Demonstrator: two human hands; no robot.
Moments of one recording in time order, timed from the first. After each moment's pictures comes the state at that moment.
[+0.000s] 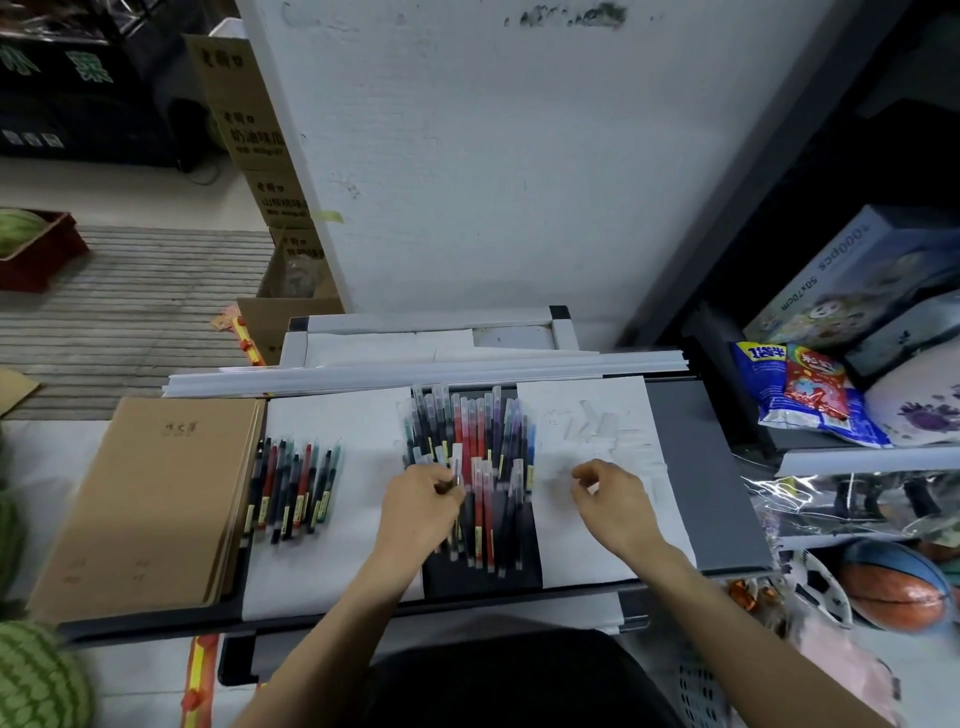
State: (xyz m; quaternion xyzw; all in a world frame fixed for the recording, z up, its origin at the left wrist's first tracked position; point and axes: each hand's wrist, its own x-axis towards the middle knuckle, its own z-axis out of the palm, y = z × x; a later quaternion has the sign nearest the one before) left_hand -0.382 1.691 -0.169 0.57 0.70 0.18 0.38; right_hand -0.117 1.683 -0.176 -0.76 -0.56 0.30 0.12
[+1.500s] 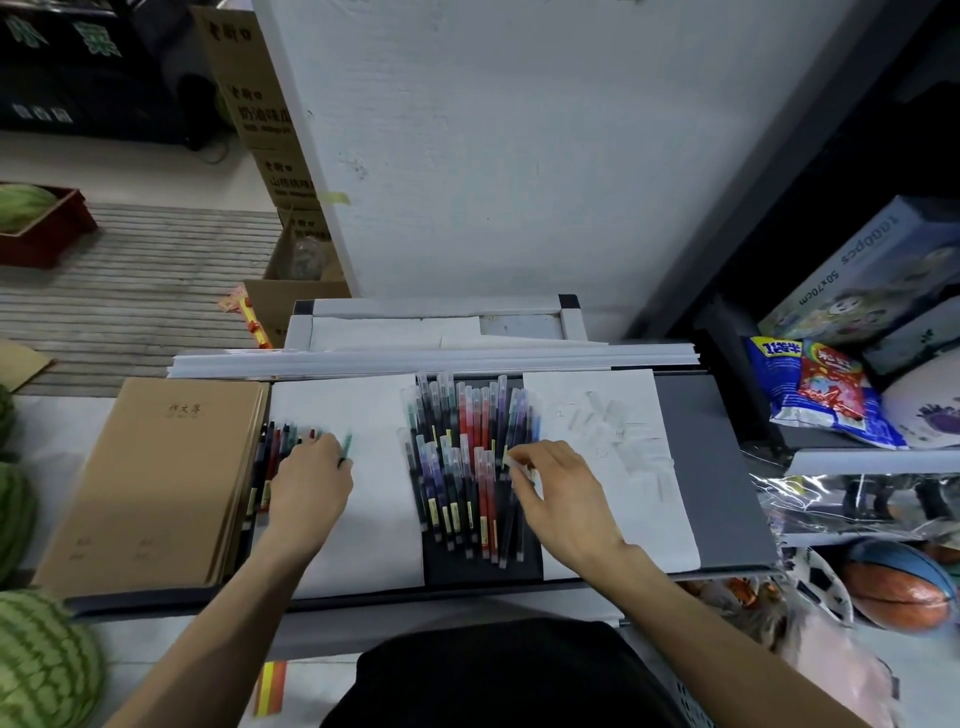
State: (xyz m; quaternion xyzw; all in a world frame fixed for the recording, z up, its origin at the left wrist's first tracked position) left_hand -0.494 1.710 -0.189 0.59 0.79 0.04 0.15; right_hand -0.183 1.671 -0.143 -0.61 -0.74 0.21 0.20
